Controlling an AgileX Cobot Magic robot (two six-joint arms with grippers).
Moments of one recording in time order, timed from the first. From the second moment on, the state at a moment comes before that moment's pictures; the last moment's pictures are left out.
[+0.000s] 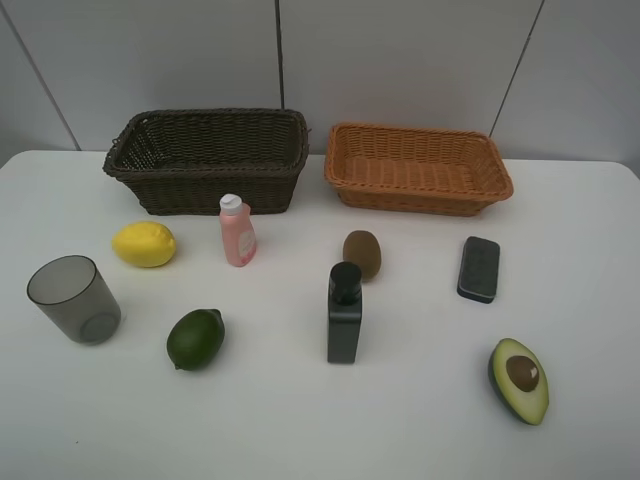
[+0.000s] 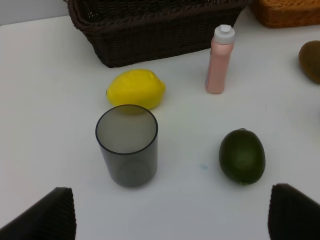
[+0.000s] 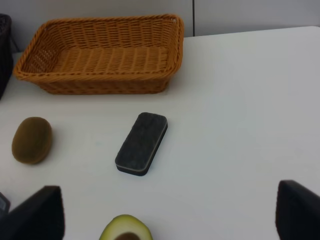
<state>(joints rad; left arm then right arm) -0.15 -0.01 -0.51 -0.10 1.06 0.09 0.00 0.00 -0.51 0.01 1.06 0.03</state>
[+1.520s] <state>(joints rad) -0.15 0.55 -0.61 0.05 1.06 -0.09 0.00 0.00 -0.51 0.01 1.06 0.03</state>
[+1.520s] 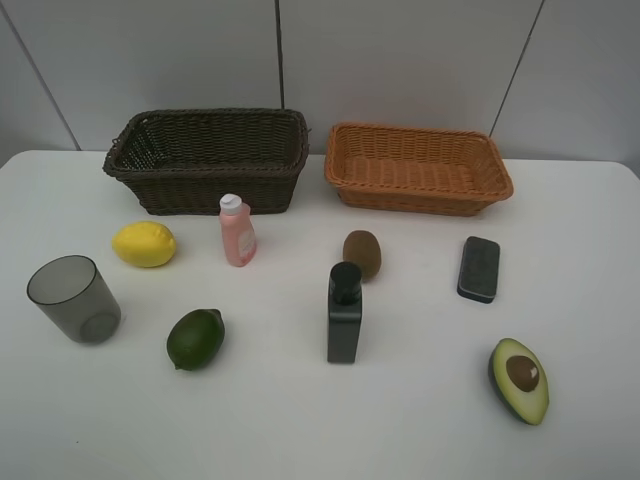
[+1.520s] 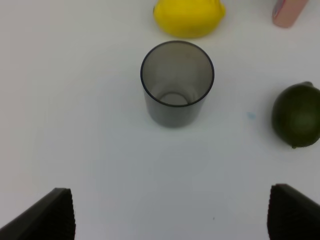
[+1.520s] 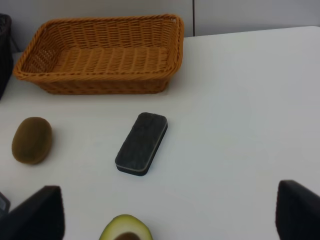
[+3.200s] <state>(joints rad) -0.15 1.48 -0.88 0.07 0.87 -0.11 0.00 0.00 -0.51 0.01 1.06 0.03</state>
